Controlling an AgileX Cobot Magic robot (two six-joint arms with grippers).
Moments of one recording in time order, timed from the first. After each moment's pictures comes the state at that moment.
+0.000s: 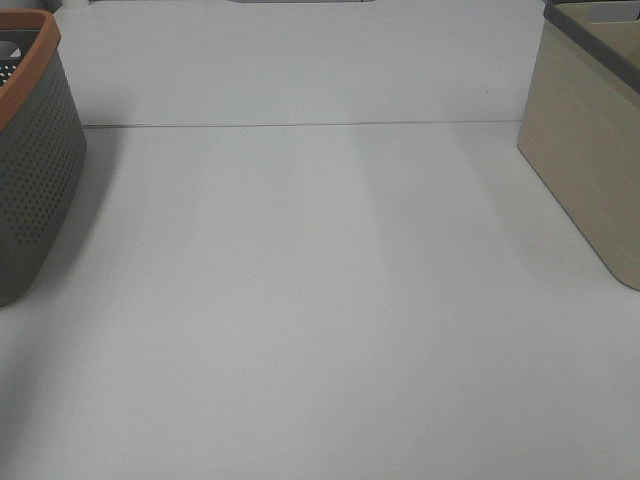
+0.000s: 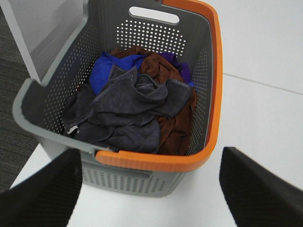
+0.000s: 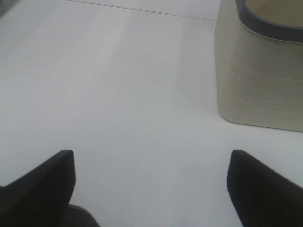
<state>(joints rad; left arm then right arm) -0.02 0.78 -0.85 0.27 0.71 -0.45 0.18 0.00 -0.50 0.00 1.05 -0.05</state>
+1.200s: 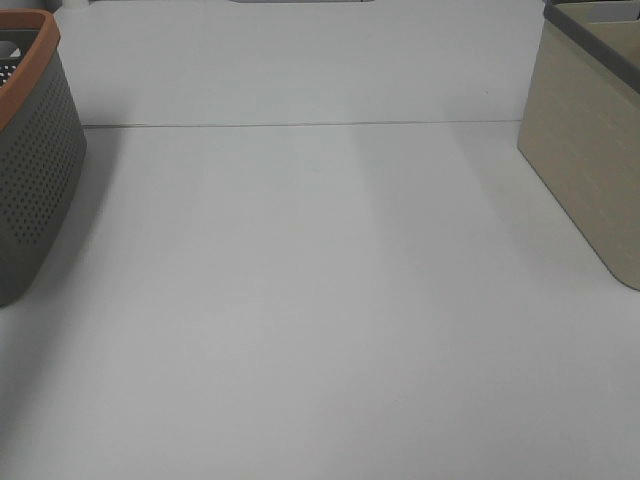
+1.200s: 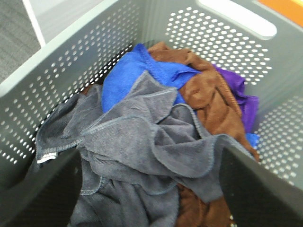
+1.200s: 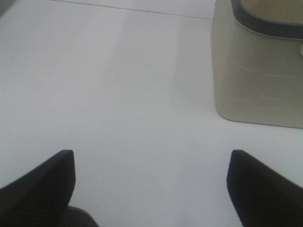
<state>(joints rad) 0.05 1.54 -1.07 0.73 0.50 -1.21 0.18 0.00 -0.50 -0.02 1.05 -0.03</state>
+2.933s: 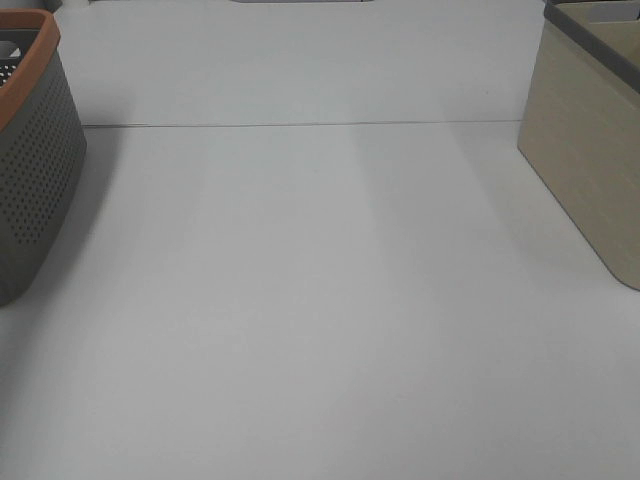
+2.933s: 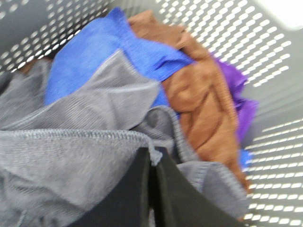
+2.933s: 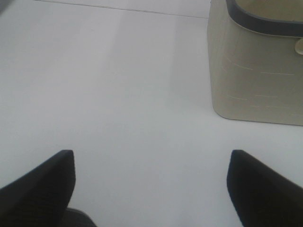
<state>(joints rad) 0.10 1.80 -1.21 0.61 0.33 -1.24 0.18 0.00 -0.50 -0.03 1.05 0.00</state>
